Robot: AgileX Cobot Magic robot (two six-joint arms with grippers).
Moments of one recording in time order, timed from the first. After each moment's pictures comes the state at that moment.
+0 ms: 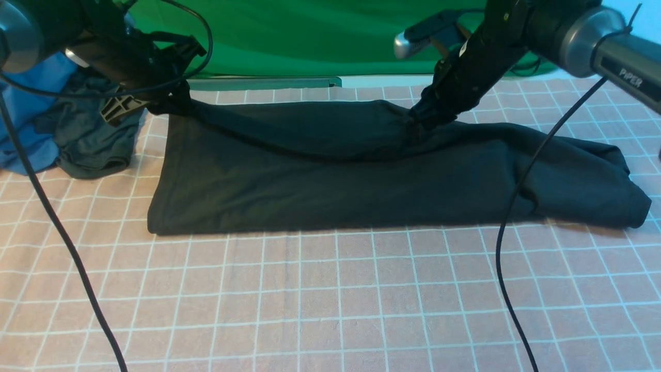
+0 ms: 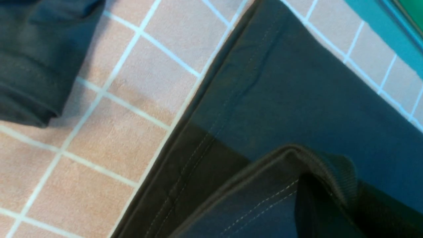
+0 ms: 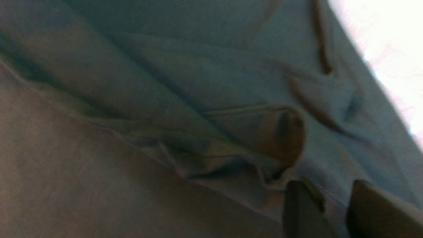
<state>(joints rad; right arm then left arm) 0.28 2.31 -2.05 0.15 0.90 -0.36 0.01 2.05 -1.72 -0.18 0.78 -0.54</state>
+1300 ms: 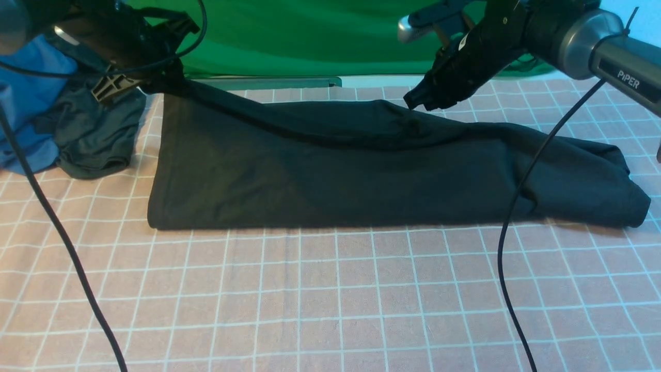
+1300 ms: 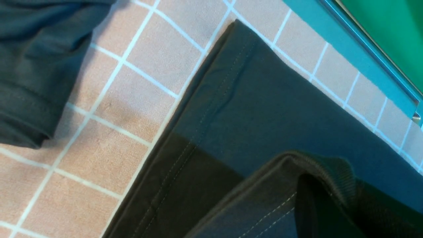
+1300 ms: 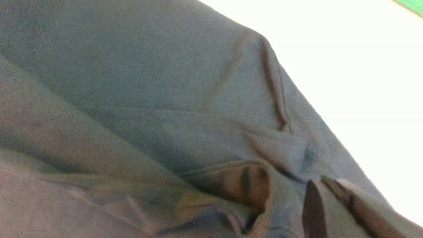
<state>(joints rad) 0.28 2.30 -2.05 0.13 0.78 -0.25 0.02 2.04 -1.81 -0.17 0.83 -0.54</state>
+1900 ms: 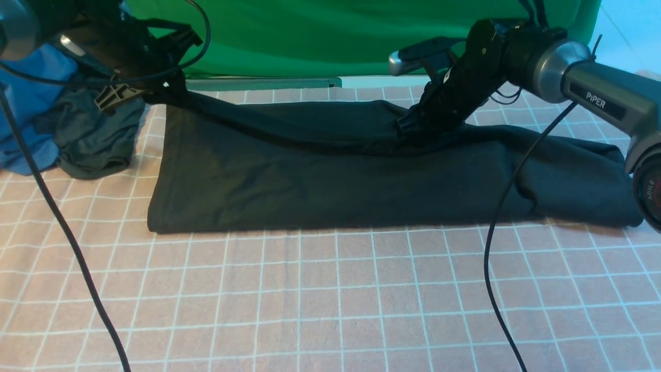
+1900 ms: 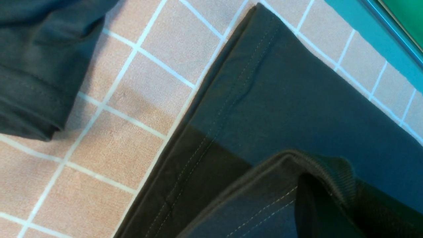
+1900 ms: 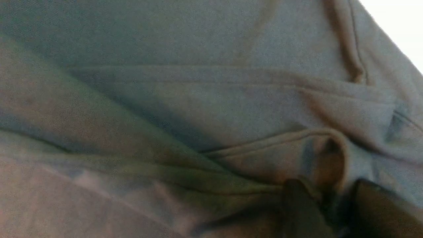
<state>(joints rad) 0.29 2.39 -2.05 0.16 0.79 -0.22 0.02 2.07 -1.81 -0.16 0.85 -0.54</state>
